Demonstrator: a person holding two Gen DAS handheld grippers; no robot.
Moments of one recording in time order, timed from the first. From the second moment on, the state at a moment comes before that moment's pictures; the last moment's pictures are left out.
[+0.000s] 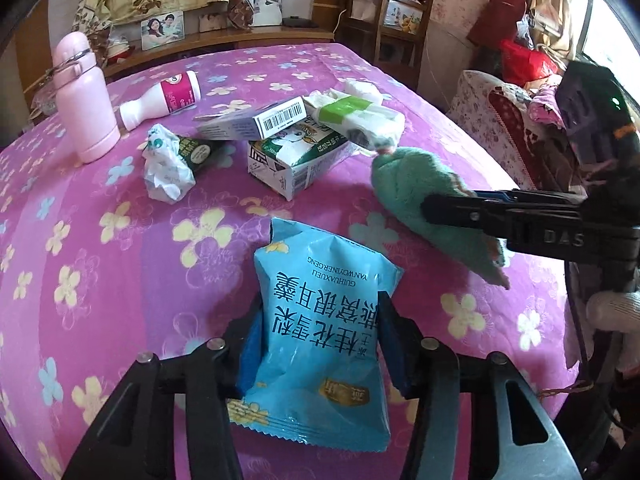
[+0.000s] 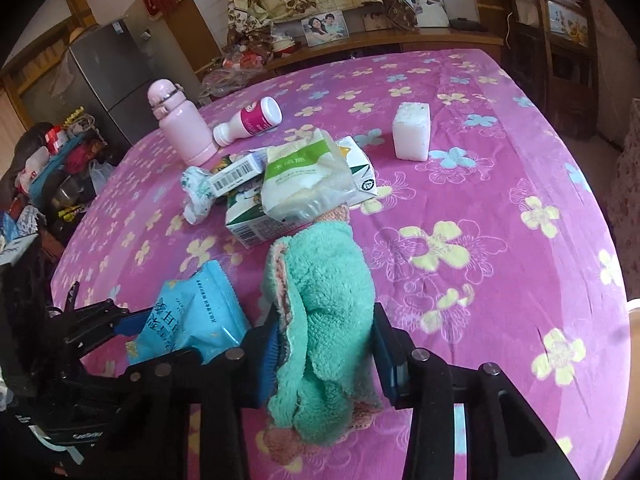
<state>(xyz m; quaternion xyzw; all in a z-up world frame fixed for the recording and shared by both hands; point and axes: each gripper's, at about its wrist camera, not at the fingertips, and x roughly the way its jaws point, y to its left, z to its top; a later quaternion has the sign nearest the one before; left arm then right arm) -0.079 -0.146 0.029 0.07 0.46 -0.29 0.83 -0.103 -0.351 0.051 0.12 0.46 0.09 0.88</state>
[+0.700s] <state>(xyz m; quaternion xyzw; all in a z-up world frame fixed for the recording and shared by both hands) -0.120 -0.171 0.070 0.05 0.42 -0.30 0.85 -0.190 -0.384 0.086 0.13 0.41 0.06 0.90</state>
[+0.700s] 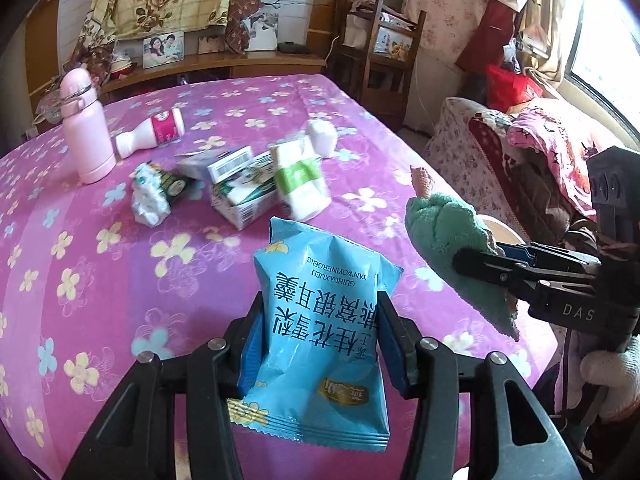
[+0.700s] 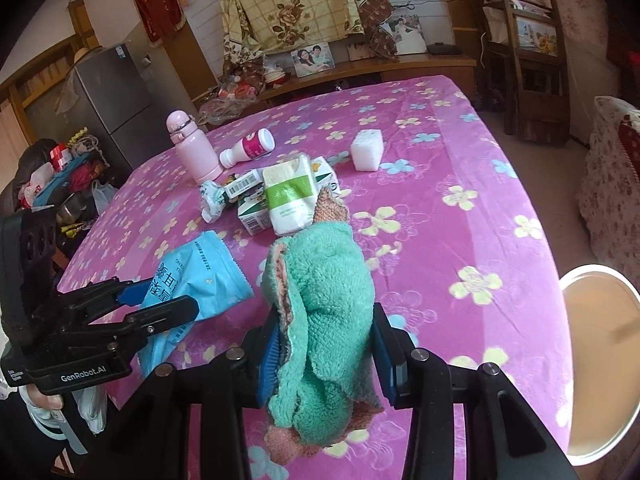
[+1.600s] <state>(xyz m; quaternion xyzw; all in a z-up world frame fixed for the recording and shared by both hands) -0.151 -0.297 0.077 0.07 0.43 -0.38 0.81 -0.275 -0.546 0.086 0.20 0.36 -0.06 0.91</state>
